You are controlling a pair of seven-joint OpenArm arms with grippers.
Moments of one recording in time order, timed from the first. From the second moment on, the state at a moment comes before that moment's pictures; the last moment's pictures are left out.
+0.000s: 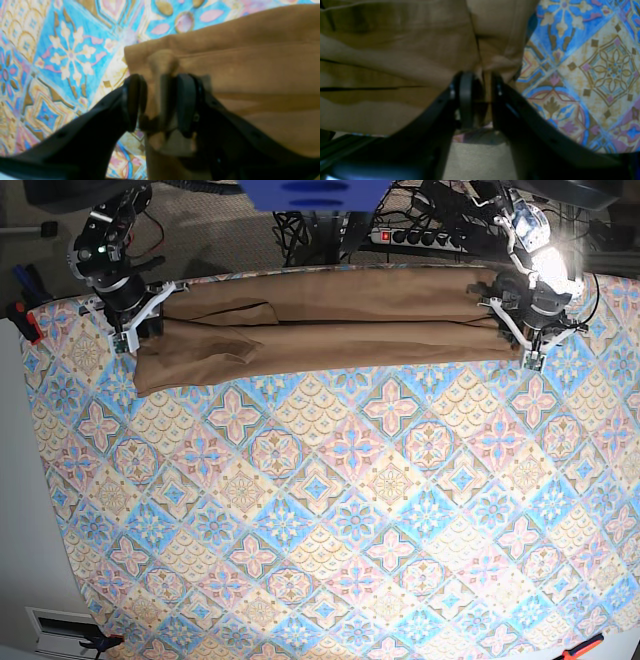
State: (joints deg) left arm 16.9 0.1 -38.7 105.5 8.0 -41.2 45.9; right arm -27.5 3.2 31.3 109.0 10.8 35.4 -45.6
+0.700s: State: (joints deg) left arm 16.1 7.3 -57.8 113.7 -18.1 -40.8 51.1; right arm -27.5 2.9 31.2 108.8 10.7 35.4 -45.6
